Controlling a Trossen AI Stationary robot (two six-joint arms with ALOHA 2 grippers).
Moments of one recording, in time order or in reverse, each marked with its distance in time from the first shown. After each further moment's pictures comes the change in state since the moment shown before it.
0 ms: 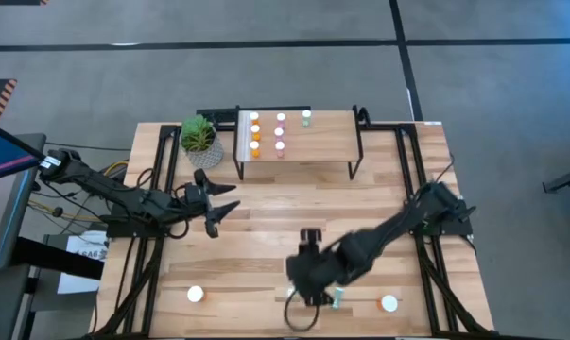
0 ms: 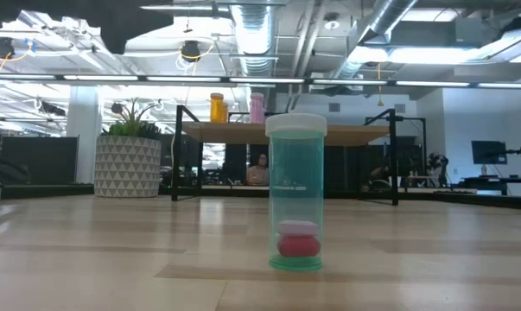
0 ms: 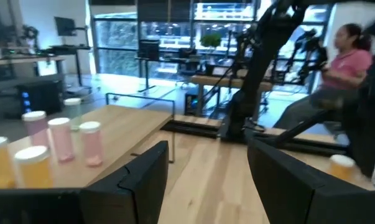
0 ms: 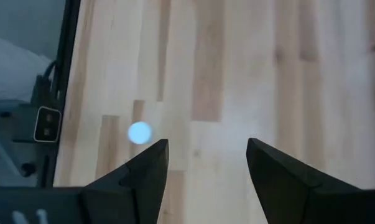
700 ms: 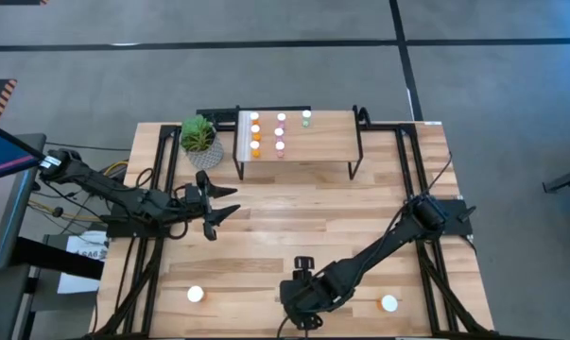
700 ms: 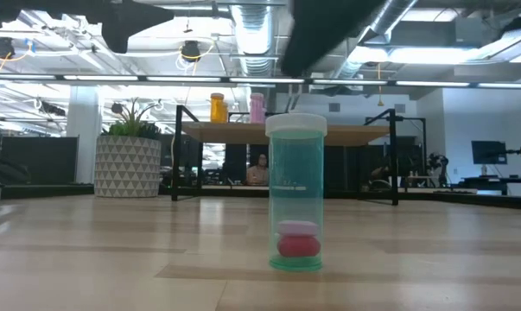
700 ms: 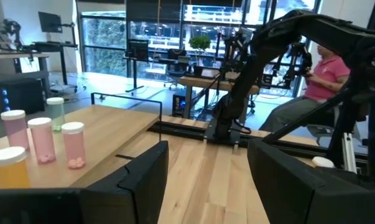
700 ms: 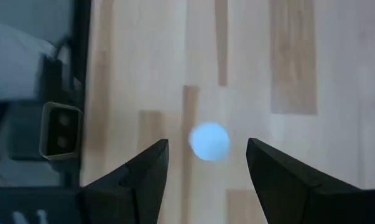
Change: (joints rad) left arm -0.001 0.000 0.000 0.012 0.050 -0.029; right arm 0.050 0.145 -0.126 0.274 -0.091 0.136
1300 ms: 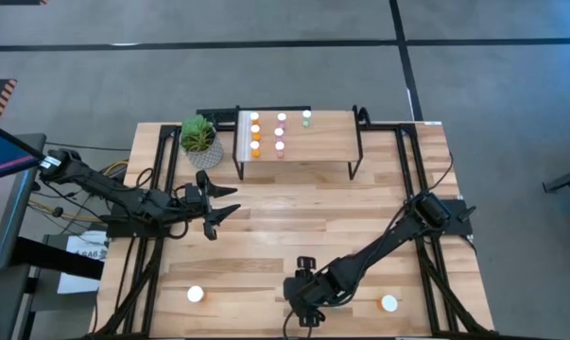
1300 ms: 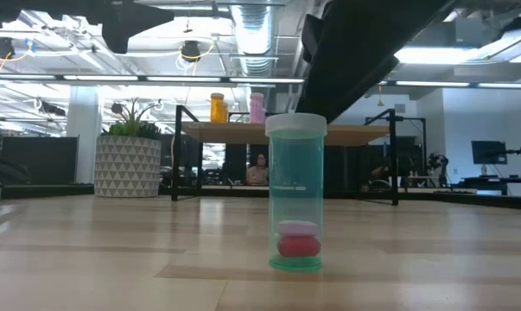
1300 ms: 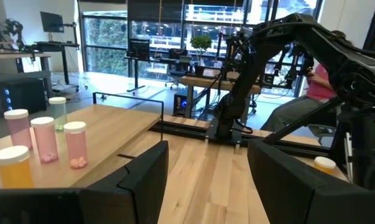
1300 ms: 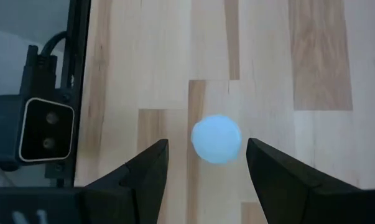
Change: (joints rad) left arm 0.000 0.000 -0.001 -0.002 -0.001 0.000; right arm -0.007 -0.044 -0.220 0.239 -0.036 0.013
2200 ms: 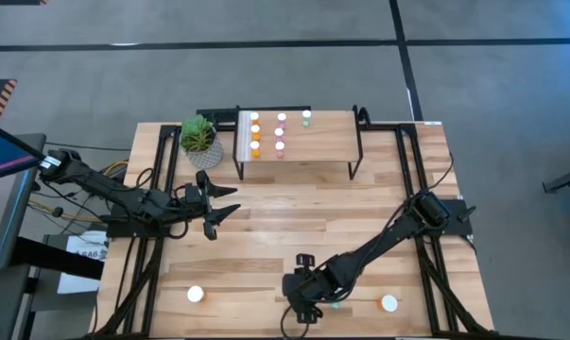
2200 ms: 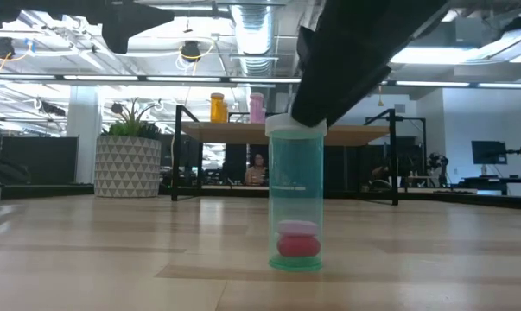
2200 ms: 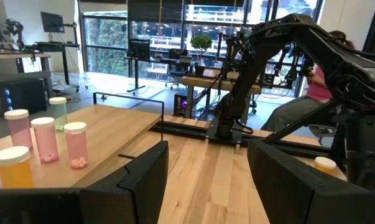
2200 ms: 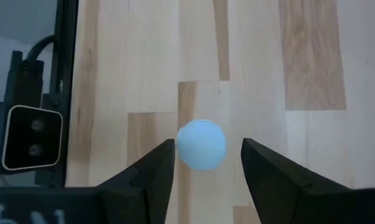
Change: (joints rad) left arm 0.000 0.000 0.000 0.000 -0.001 0.000; right arm -0.020 0.001 -0.009 0.008 -0.011 0.007
